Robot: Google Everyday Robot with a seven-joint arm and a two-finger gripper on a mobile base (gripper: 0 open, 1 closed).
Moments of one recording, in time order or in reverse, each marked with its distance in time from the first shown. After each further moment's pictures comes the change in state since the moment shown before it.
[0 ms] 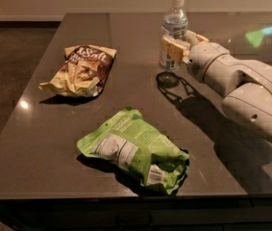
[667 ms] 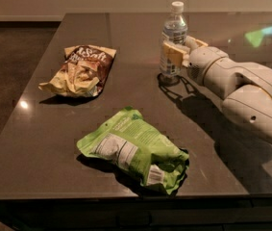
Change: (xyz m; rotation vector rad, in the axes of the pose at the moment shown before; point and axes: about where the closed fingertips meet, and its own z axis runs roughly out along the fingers) arm -0.017 0.004 0.001 -0.009 -0.043 0.012
